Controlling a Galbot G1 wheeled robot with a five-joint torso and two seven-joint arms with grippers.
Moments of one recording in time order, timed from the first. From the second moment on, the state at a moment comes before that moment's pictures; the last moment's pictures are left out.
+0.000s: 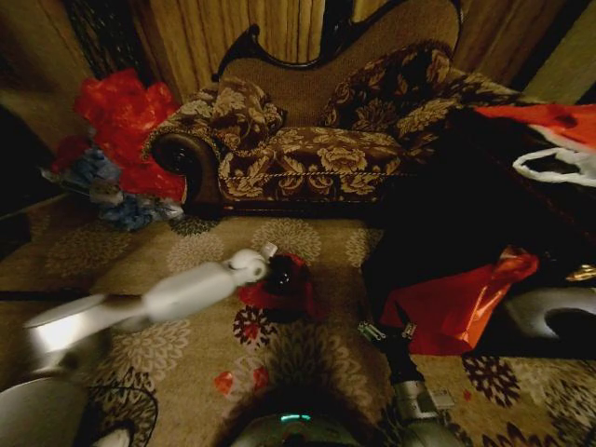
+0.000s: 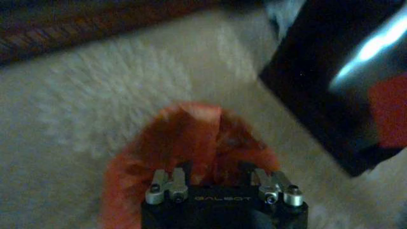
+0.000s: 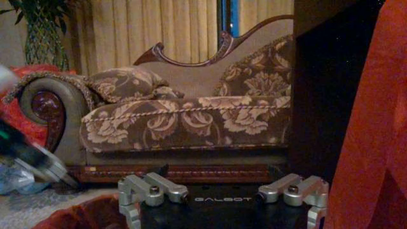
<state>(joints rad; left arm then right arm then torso) 0.13 -0.63 0.59 -1.84 -1.43 0.74 -0.29 -1.78 1.43 0.51 2.20 0.14 0.21 -0.01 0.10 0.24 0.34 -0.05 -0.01</state>
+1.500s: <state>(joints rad) 2.06 -1.22 -0.68 -2.47 -0.53 -0.23 -0.03 -1.79 1.45 0.48 2.20 0.10 0.22 0.03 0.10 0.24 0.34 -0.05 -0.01</state>
